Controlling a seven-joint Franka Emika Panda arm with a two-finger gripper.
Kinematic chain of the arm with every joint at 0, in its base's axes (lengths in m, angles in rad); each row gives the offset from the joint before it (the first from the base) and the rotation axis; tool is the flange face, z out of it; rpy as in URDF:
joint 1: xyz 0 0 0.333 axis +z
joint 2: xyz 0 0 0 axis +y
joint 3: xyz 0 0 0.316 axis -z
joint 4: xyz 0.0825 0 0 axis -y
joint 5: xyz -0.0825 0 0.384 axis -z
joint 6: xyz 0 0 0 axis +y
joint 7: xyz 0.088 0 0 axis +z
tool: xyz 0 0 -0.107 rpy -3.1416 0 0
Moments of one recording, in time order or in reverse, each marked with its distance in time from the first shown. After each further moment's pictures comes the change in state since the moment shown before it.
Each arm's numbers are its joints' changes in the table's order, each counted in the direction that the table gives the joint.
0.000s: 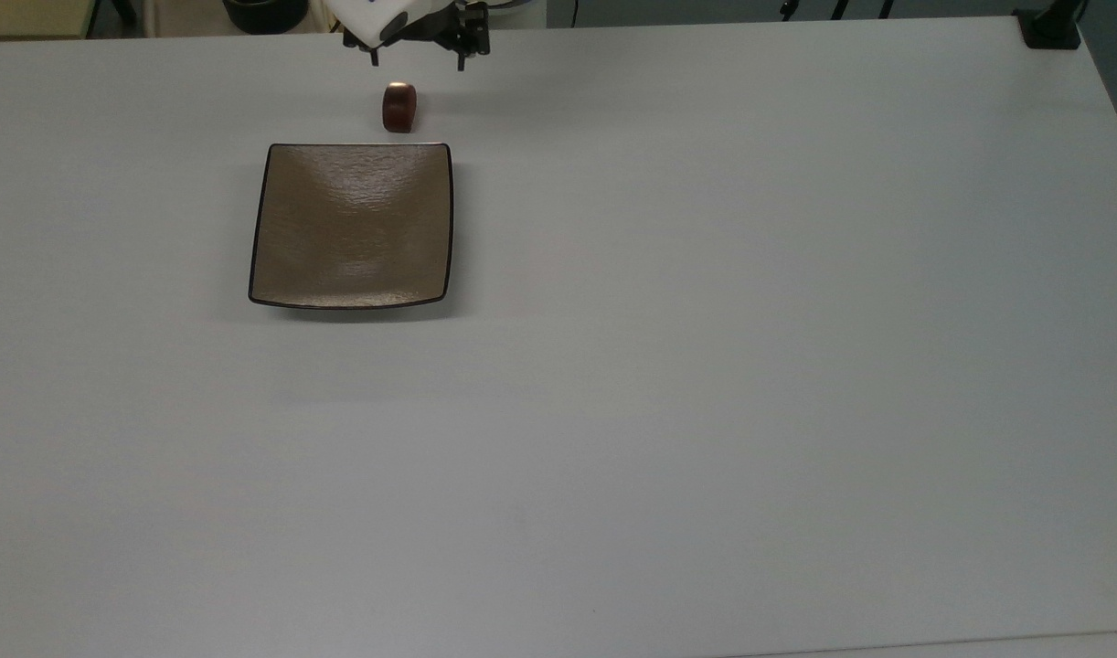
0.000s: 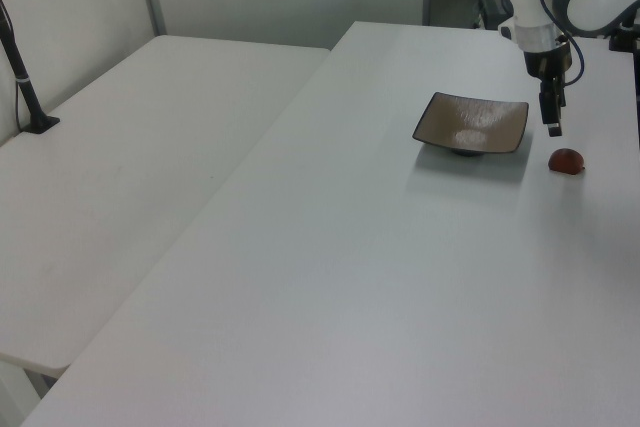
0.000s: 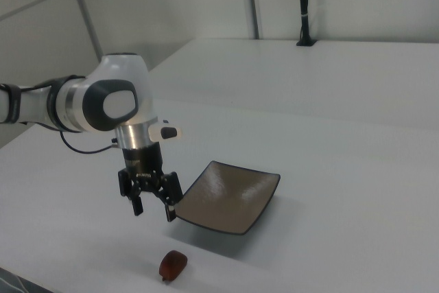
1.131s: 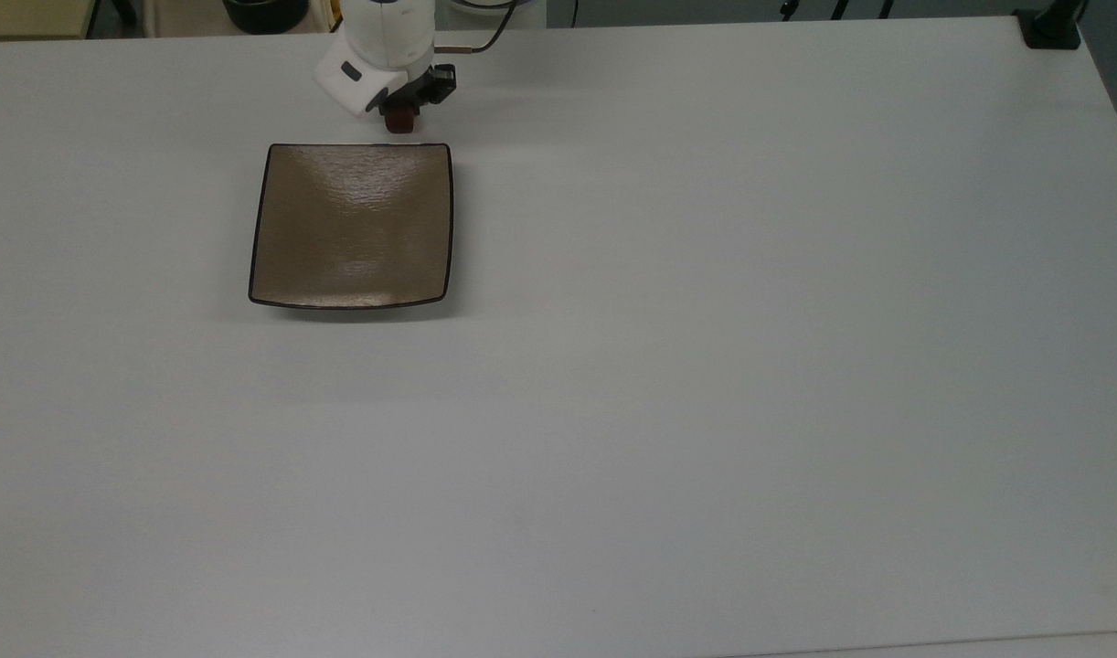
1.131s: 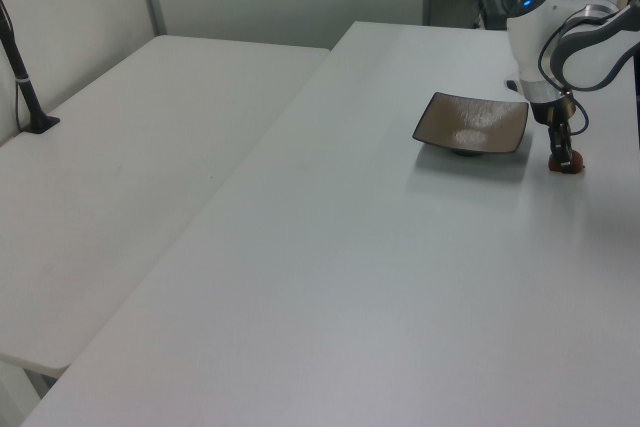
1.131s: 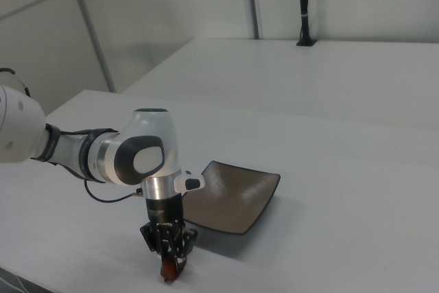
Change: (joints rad) arm -0.053 0.139 0.037 -0.139 0.050 -0.221 0.082
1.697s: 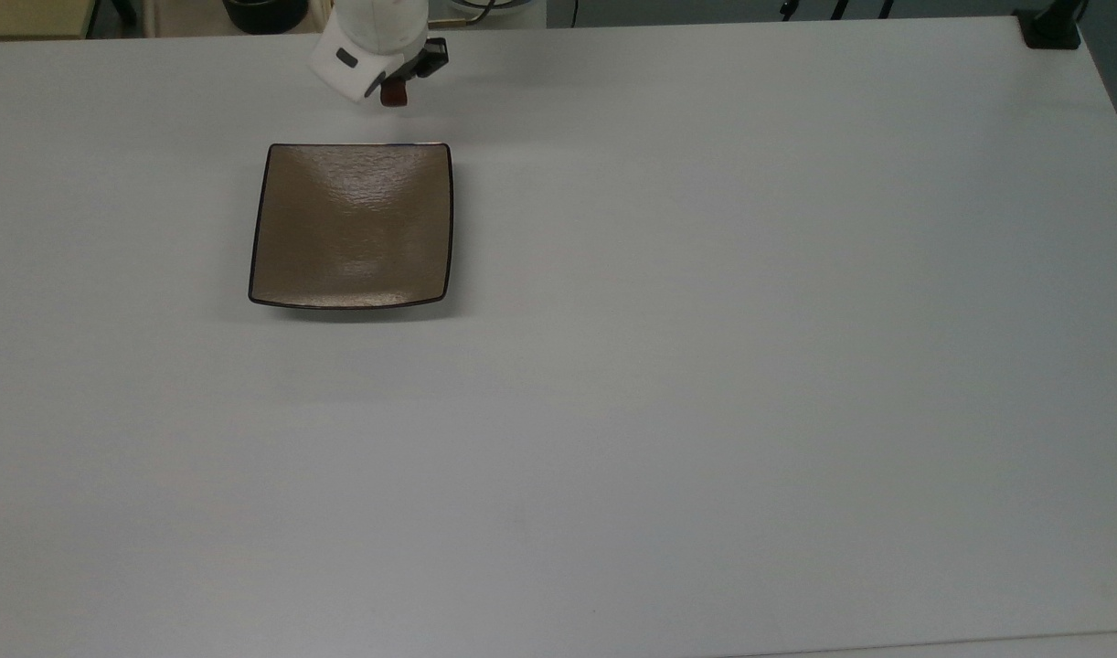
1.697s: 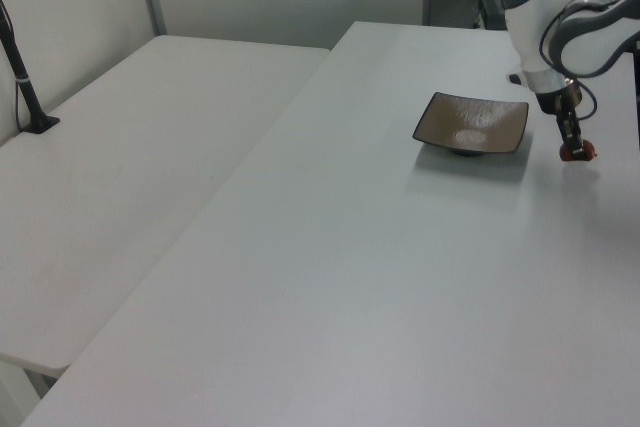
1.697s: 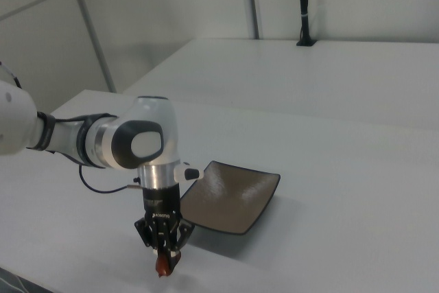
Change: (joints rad) arm 0.000 -0.035 0.000 0.055 0.001 0.164 0.107
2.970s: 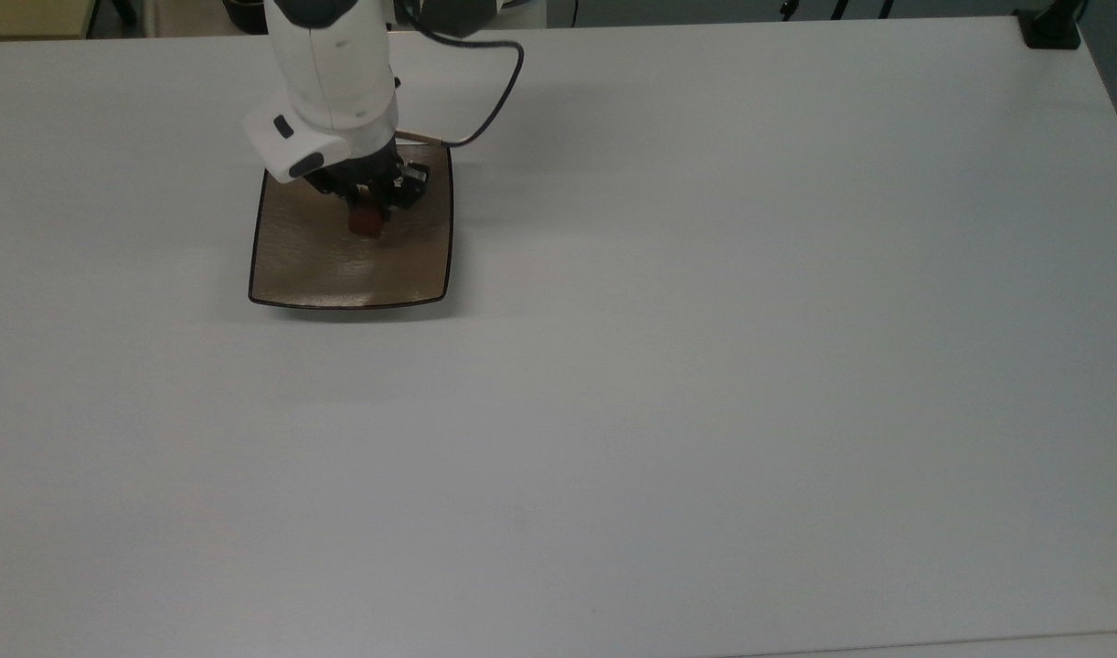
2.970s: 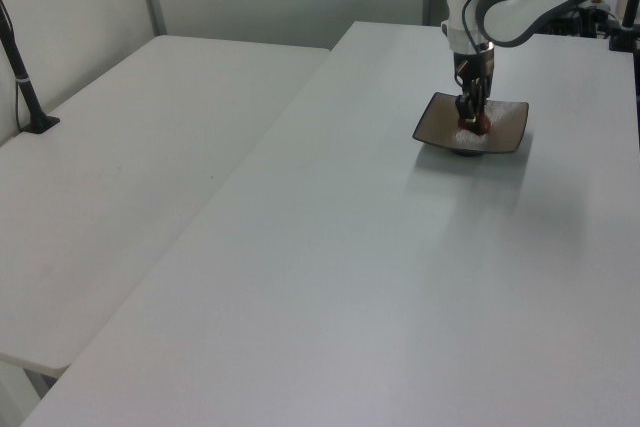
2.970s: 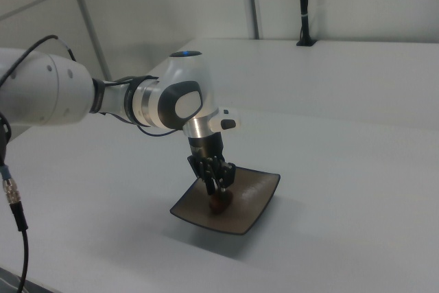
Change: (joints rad) arm 0.000 0.306 -0.001 0.448 -0.092 -0.159 -0.317
